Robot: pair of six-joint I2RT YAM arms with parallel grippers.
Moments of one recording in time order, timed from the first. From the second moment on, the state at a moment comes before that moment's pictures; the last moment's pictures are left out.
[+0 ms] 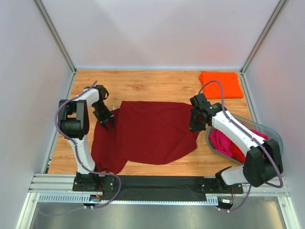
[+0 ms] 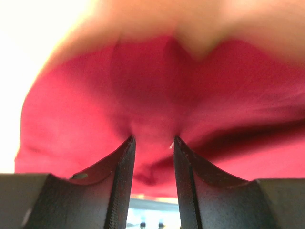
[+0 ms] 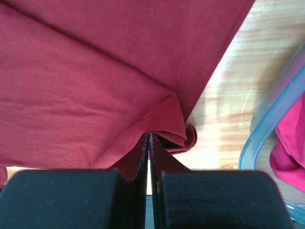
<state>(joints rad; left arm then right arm) -0.02 1.96 1.32 -1.00 0.08 -0.65 0.45 1.38 1.04 -0.85 0.05 0.60</state>
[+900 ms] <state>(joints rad) 0.07 1.73 1.40 -1.02 0.07 -0.52 0.41 1.54 1.12 -0.78 0.03 0.59</state>
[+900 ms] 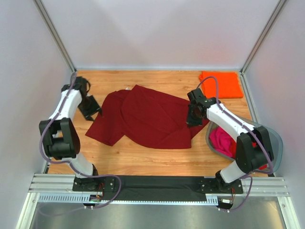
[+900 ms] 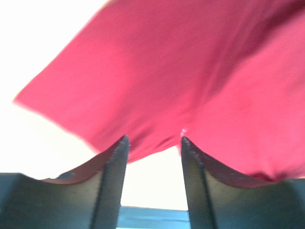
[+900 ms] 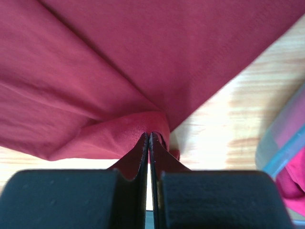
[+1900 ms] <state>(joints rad) 0.41 1.74 1.07 -0.78 0.16 -0.38 0.41 1.64 1.14 -0.76 -0.04 0.69</state>
